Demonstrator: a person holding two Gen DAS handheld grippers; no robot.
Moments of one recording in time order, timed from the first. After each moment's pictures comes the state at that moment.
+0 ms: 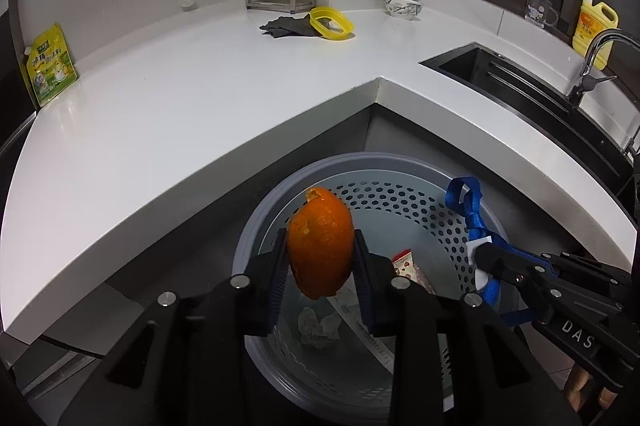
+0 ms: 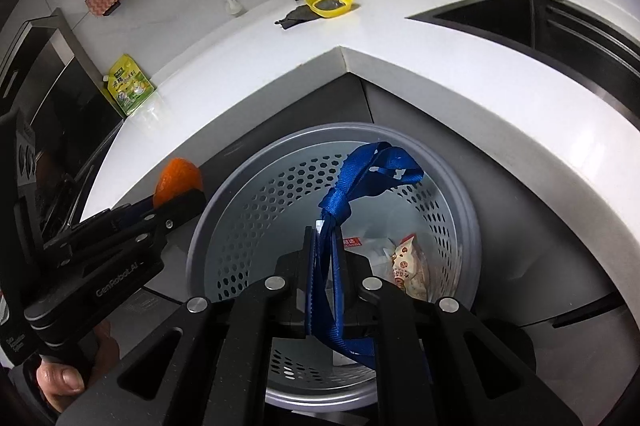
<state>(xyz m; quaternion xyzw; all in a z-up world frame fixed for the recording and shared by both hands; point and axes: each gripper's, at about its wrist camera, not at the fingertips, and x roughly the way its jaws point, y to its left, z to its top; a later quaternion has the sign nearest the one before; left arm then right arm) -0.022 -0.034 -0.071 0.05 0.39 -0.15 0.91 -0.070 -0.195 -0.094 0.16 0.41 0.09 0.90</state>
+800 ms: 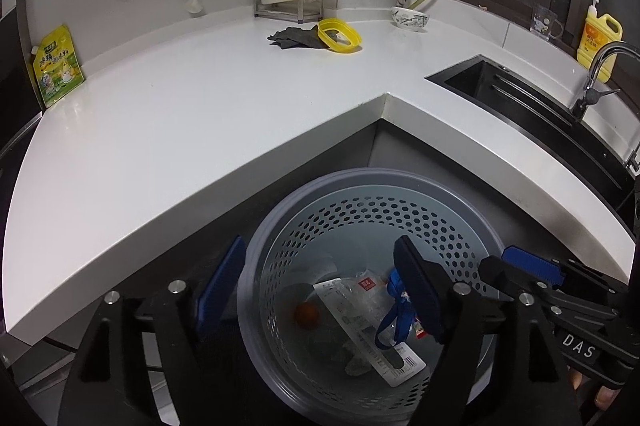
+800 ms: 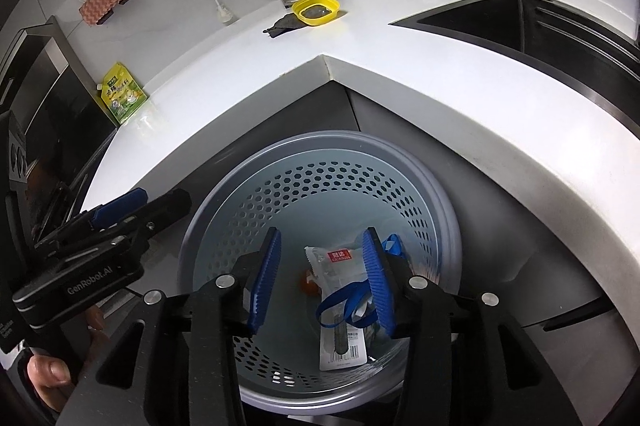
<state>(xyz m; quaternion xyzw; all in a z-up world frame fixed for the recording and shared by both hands) -0.017 -0.032 -0.062 0.04 0.38 -0.14 0.91 -0.073 -0.212 -0.094 0.16 0.39 0.08 0.90</state>
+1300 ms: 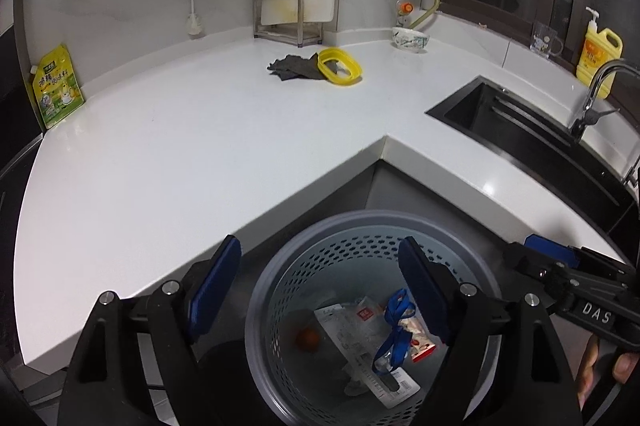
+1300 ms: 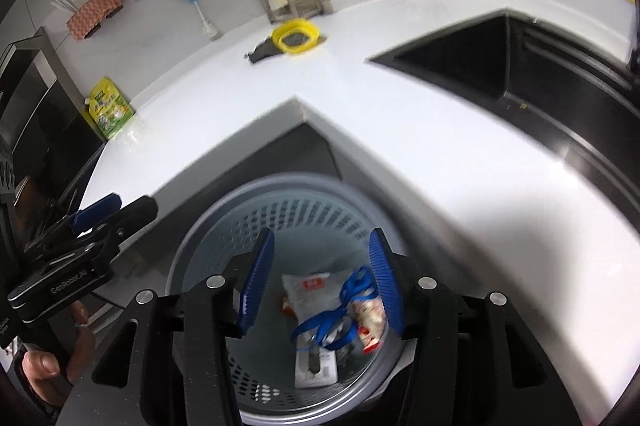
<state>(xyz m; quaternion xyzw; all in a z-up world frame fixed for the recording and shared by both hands) 0.001 -0.033 -0.028 0.03 0.36 -0.14 0.92 -0.054 -0.244 -0.052 0.14 0.38 0.05 0.91</state>
